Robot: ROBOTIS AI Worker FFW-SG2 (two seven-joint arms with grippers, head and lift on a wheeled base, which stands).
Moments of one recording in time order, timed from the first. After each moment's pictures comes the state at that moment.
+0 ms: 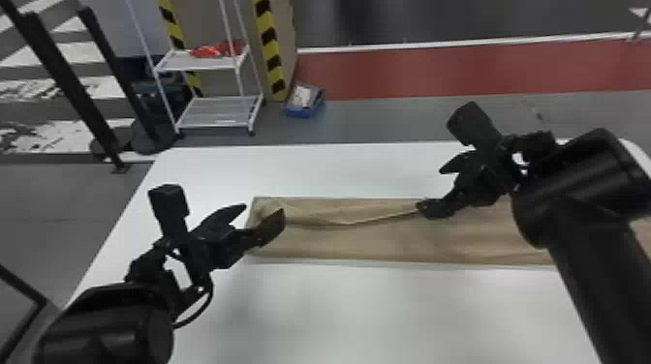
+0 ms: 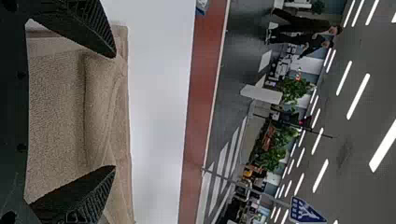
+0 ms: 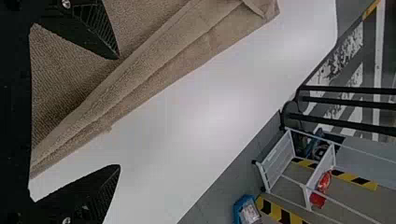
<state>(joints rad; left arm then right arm) 0.10 0.12 0.21 -1.78 0.22 0.51 -0.53 -0.48 0.00 0.12 -1.26 0.71 0.50 1.09</state>
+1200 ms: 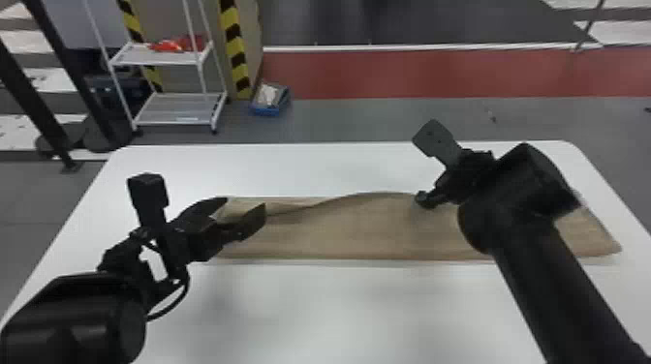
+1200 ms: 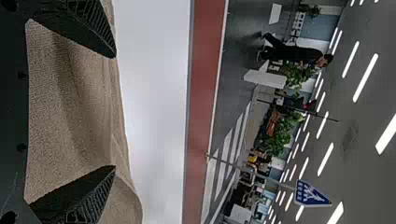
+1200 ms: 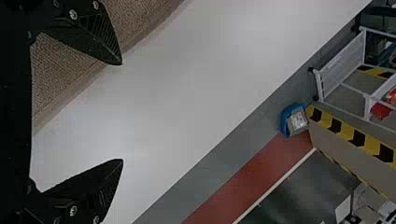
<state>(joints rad) 0.03 0.14 0.13 -1.71 0.22 0.49 -0.53 -0.52 0.00 0.13 -1.11 0.83 0.55 0.61</state>
